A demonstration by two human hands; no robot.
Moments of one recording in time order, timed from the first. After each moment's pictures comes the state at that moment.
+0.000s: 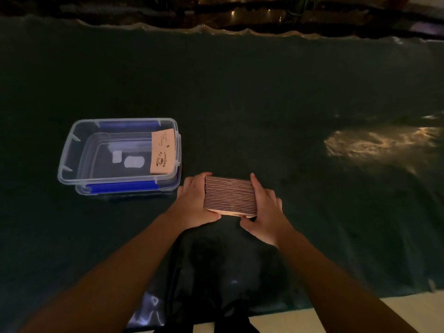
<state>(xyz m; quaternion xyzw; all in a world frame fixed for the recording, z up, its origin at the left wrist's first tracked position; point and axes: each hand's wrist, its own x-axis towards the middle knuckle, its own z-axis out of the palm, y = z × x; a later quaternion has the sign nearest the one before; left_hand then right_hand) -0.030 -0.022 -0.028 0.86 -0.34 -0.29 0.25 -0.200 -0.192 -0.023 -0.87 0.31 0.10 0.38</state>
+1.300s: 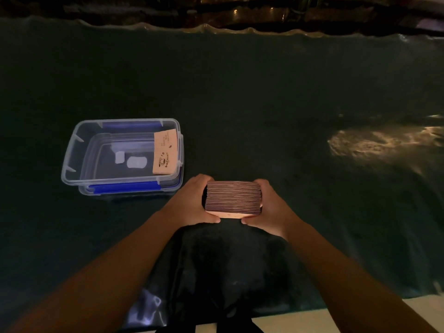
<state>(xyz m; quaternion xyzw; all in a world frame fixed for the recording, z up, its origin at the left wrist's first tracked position) -0.012 -0.012 -0.035 0.83 -0.39 -0.30 0.26 -0.189 -0.216 -0.020 -0.85 0.28 0.12 0.44</state>
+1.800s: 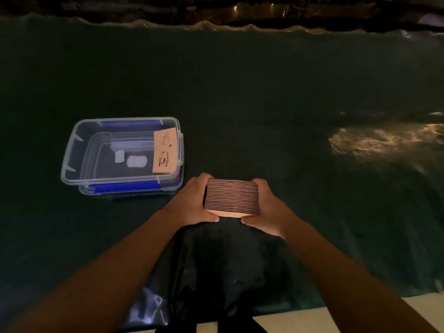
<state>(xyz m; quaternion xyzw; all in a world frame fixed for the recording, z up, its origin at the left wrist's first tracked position) -0.010 -0.013 -0.041 0.82 -0.39 -0.32 0.25 -0.185 -0.213 -0.031 -0.85 0.26 0.15 0.42</state>
